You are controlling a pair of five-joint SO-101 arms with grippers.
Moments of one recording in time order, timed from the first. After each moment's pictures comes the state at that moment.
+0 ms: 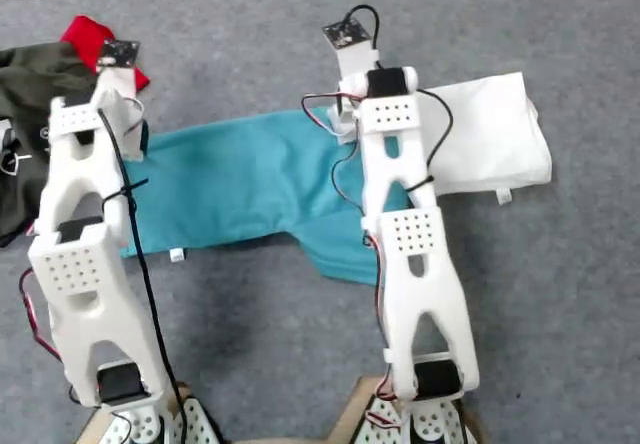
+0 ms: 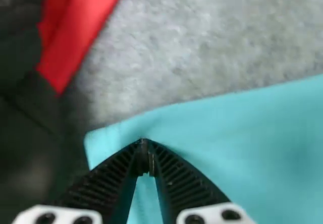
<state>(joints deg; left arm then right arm) -18.5 39.0 -23.3 64.0 -16.7 -8.0 79.3 -93.4 96.0 13.7</state>
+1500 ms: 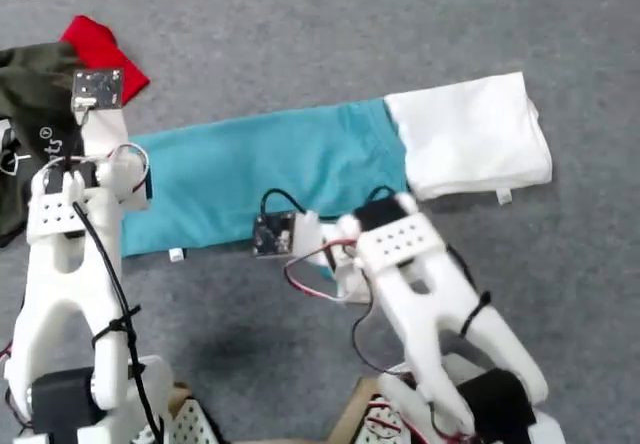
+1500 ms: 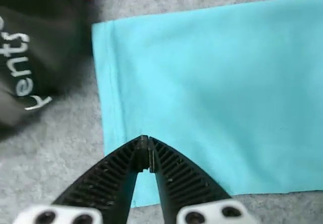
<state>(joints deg) -14.0 -21.9 34.9 56.9 -5.0 -22.1 -20.0 50.9 66.3 63.5</state>
